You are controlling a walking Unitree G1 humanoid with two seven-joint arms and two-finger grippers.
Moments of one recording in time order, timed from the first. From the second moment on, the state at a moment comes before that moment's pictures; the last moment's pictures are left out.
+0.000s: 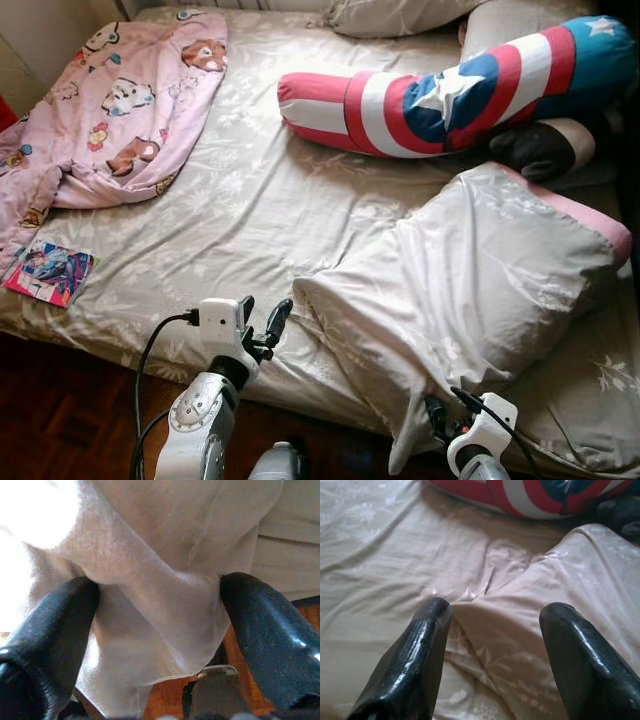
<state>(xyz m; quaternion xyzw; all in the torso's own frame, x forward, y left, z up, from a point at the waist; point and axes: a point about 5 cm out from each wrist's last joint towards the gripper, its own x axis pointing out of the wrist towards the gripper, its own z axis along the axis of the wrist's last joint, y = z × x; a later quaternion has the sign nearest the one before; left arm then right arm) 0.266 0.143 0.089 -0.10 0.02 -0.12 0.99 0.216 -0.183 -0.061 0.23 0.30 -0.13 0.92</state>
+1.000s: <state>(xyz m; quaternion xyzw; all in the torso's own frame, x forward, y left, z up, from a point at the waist) 0.282 0.145 0.073 -0.09 0.06 -0.12 0.99 0.226 -0.194 -0.054 0.22 0.29 -0.16 0.92</state>
